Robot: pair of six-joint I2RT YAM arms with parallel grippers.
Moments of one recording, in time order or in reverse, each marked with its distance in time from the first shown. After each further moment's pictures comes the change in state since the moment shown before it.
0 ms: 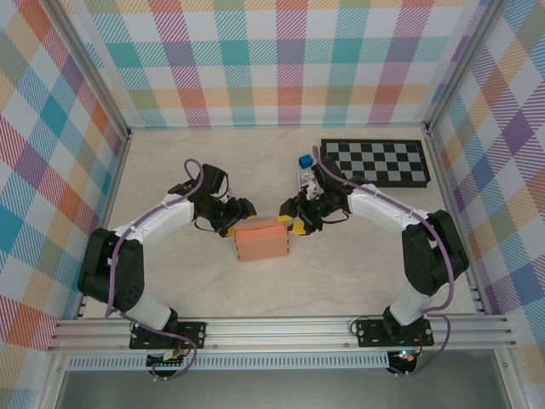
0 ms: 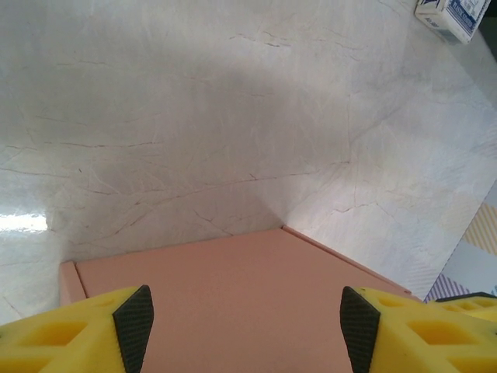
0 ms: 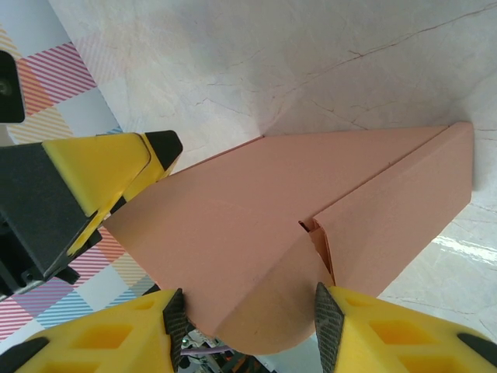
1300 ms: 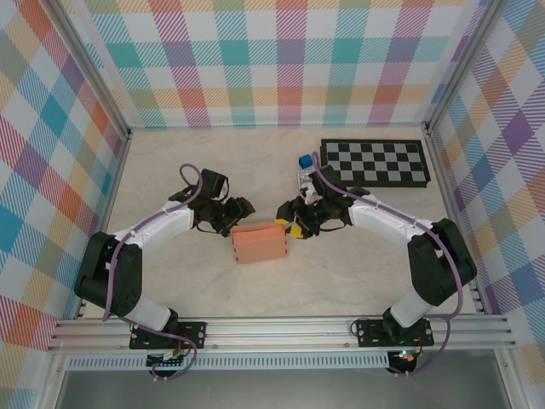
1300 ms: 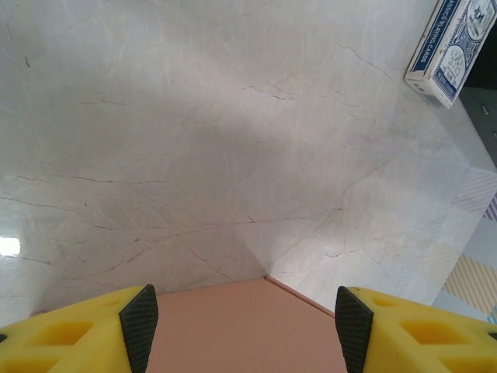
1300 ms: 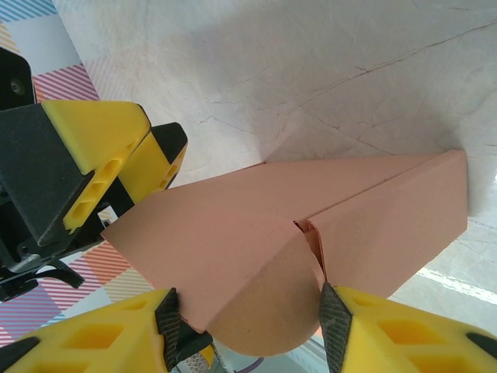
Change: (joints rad) left arm -0.019 -0.034 -0.075 0.142 -0.090 -0.132; right arm 0.055 -0.072 -0.101 0.150 0.103 0.082
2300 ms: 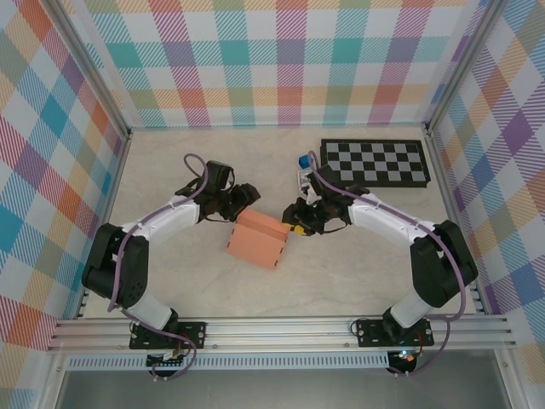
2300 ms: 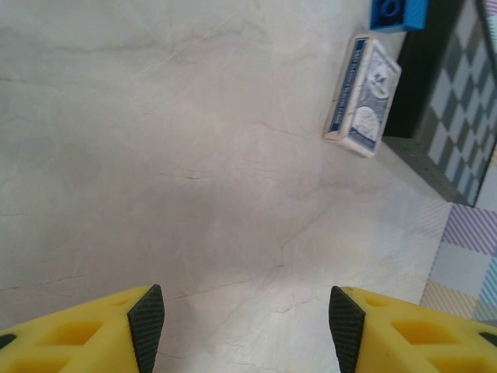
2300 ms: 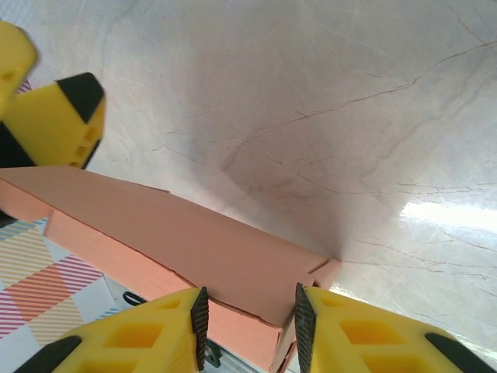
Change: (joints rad) left arm -0.017 0.059 0.063 0.163 -0.058 -0.006; right arm 0.016 -0.013 0.038 -0.106 0.163 -0.132
